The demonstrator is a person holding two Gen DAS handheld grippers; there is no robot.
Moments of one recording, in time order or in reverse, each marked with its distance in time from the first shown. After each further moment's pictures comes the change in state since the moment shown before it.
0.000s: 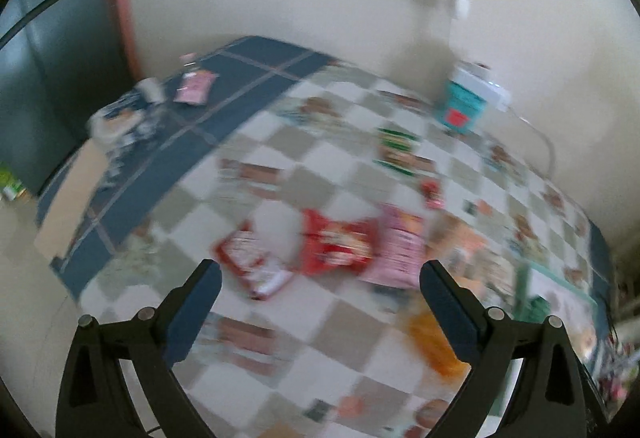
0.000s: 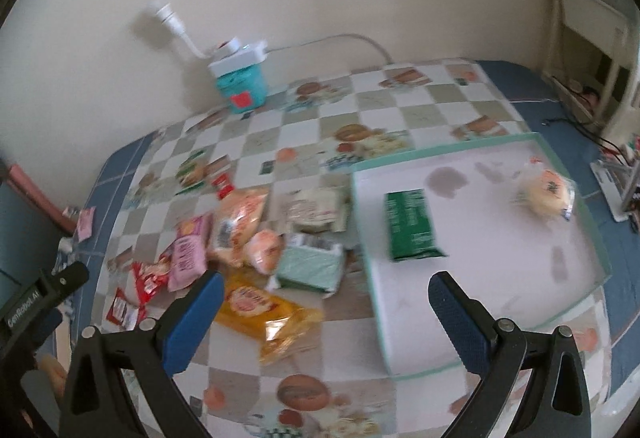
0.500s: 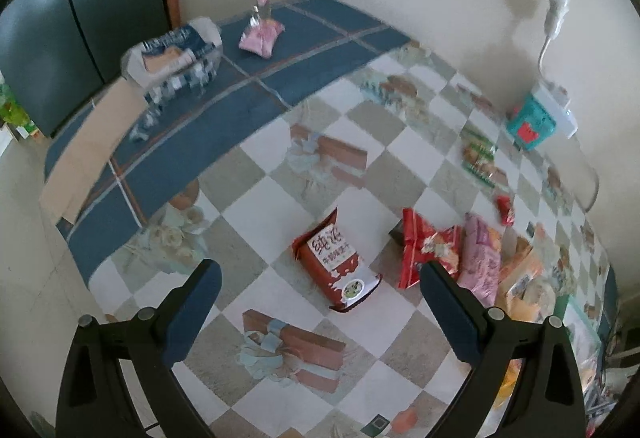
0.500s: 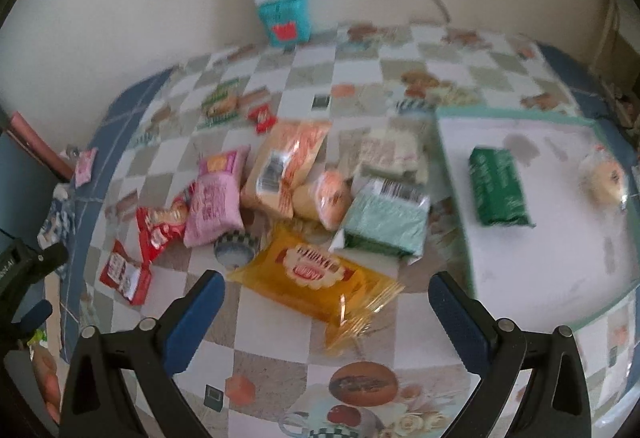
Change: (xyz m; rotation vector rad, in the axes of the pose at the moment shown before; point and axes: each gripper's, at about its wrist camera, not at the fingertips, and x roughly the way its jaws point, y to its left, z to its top) left arm 0.053 0.073 0.006 -0.148 0.130 0.032; right arm 0.063 0.053 -0.026 -0.078 0.175 0.013
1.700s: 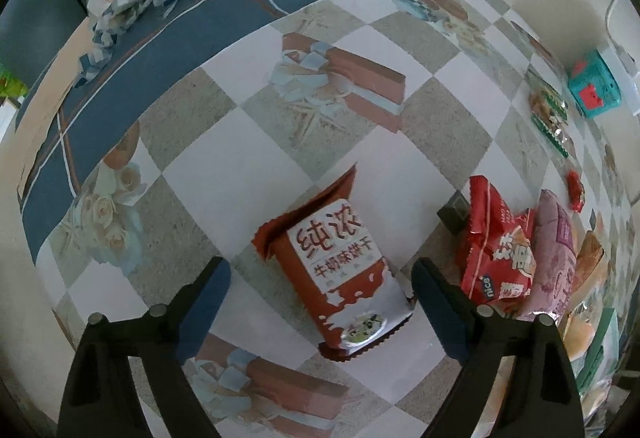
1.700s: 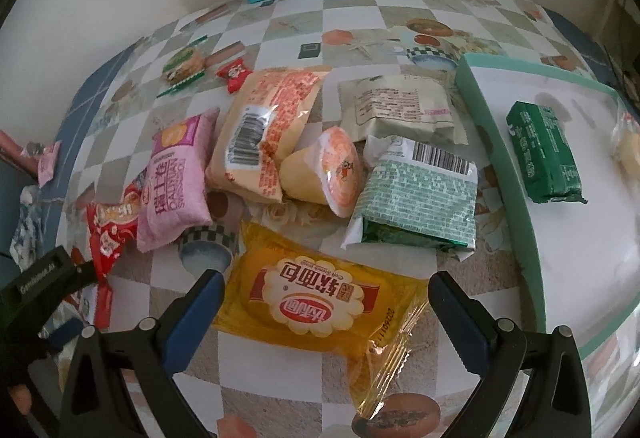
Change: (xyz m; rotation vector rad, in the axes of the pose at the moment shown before) left arm 0.095 -0.014 0.002 -0.035 0.204 0.081; right arm 0.058 0.009 0.004 0.032 0.067 -0.064
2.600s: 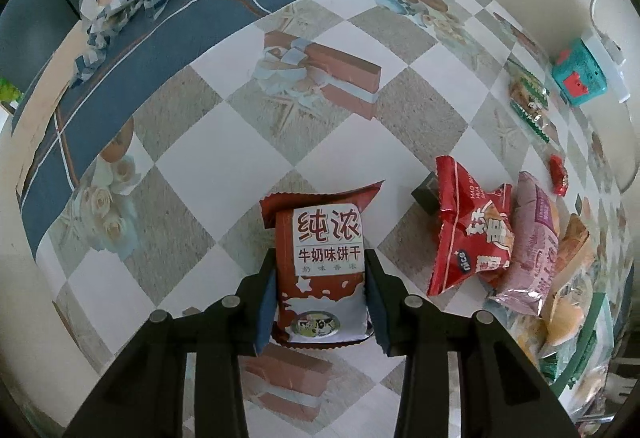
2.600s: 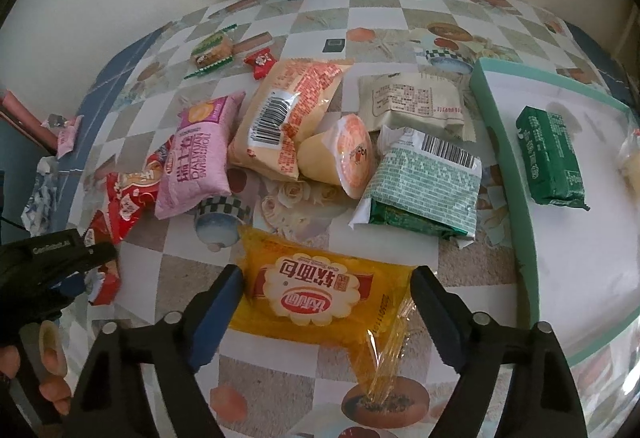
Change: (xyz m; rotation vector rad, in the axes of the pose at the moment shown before) left arm 0.000 -0.017 -0.003 0.017 0.025 -0.037; right arm -0.014 -0.004 -0.010 -0.068 0.012 0.064
